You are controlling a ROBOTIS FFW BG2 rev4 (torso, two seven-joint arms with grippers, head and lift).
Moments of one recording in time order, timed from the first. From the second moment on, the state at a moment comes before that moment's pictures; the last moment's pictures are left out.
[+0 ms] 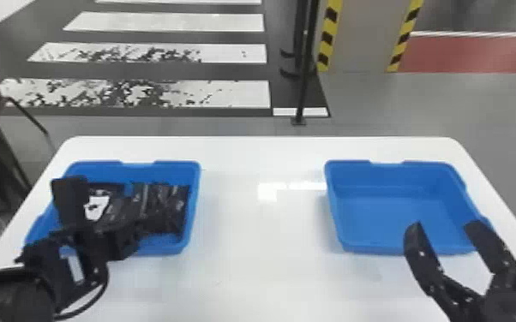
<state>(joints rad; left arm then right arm) 0.15 0.13 0.19 -1.92 0.34 0.84 -0.35 0.73 -0.02 -0.12 -2.09 -0.32 -0.30 0.33</state>
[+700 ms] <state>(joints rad) 0.38 0.14 0.06 -2.28 0.54 0.85 -0.40 0.62 -0.08 0.04 -2.08 -0.61 -0.17 0.37</state>
